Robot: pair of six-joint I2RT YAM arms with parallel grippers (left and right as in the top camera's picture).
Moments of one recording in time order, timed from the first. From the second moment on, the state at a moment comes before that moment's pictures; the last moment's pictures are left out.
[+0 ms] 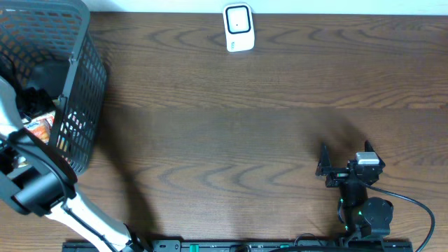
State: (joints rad) left arm 0.63 2.09 1.79 -1.07 -0.19 0.03; right arm 0.01 0.01 0.01 -0.07 -0.01 -0.01
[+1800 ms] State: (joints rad) left arm 0.64 2.16 1.78 -0.93 -0.10 0.17; right arm 0.01 0.01 0.01 -0.07 -0.01 -0.01
